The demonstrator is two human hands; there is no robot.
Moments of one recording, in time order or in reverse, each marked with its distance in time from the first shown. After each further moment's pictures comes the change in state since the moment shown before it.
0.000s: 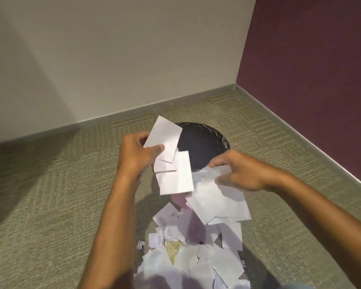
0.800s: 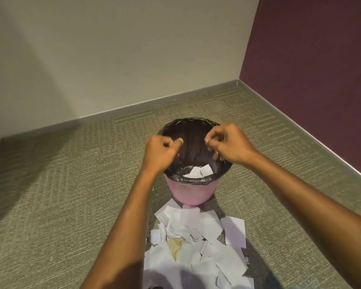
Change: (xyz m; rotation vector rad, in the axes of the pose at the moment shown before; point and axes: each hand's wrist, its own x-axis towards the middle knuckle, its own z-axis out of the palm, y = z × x) left_hand 0.034 -0.051 0.043 0.269 -0.099 0.284; right_hand 0.072 0.022 0.012 0.128 0.448 0.049
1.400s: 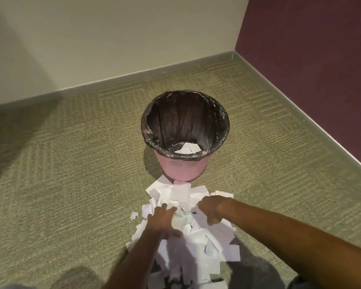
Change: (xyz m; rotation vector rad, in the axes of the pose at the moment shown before) left_hand -0.175 -0.163 0.106 0.694 -0.937 -0.289; right_hand -0.099 0.125 0.135 -0.891 -1.051 0.090
